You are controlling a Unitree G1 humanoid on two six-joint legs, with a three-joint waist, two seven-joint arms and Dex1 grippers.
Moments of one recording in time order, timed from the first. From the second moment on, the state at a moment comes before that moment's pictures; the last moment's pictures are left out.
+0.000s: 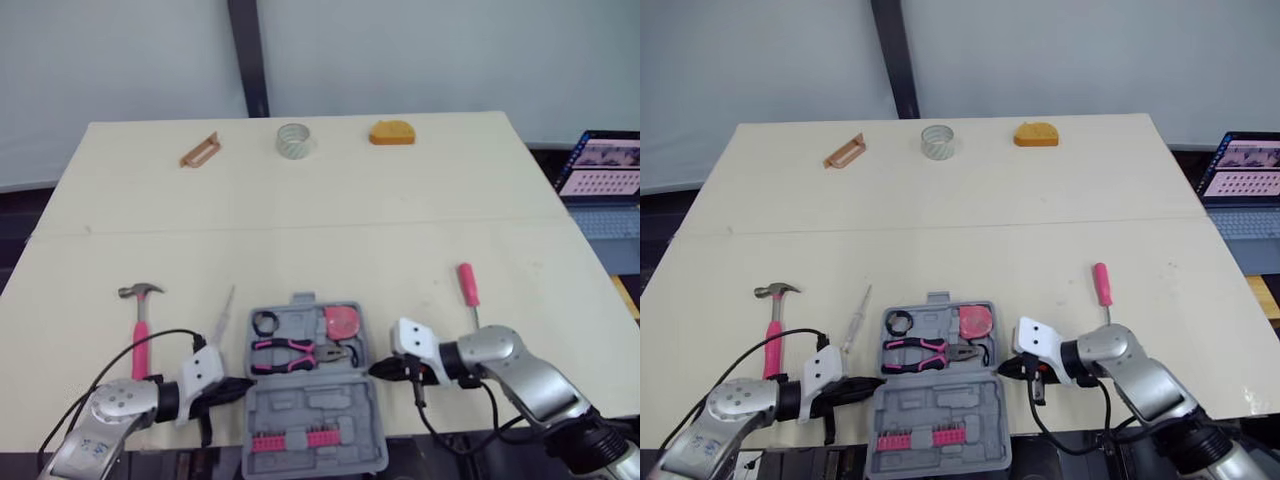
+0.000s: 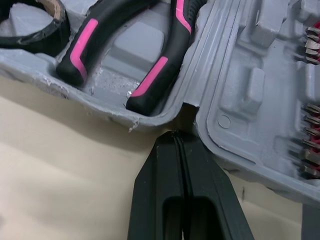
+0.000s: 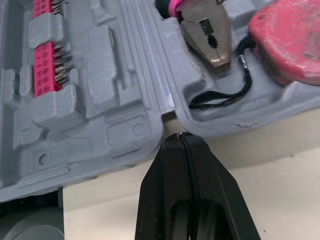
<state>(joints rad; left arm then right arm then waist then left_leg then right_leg) 0.22 0.71 -0.04 -0.18 -0.19 0.16 -0.92 -0.19 -0.73 0.37 -0.23 0.18 0.44 1.10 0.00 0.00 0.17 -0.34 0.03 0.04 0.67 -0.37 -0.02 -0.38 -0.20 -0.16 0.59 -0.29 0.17</state>
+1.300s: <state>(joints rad) 0.03 0.63 -0.06 -0.06 -0.15 0.18 -0.91 -0.24 -0.65 0.30 -0.13 0.17 0.48 1.07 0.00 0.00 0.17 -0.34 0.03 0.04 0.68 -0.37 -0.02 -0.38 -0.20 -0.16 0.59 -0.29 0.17</state>
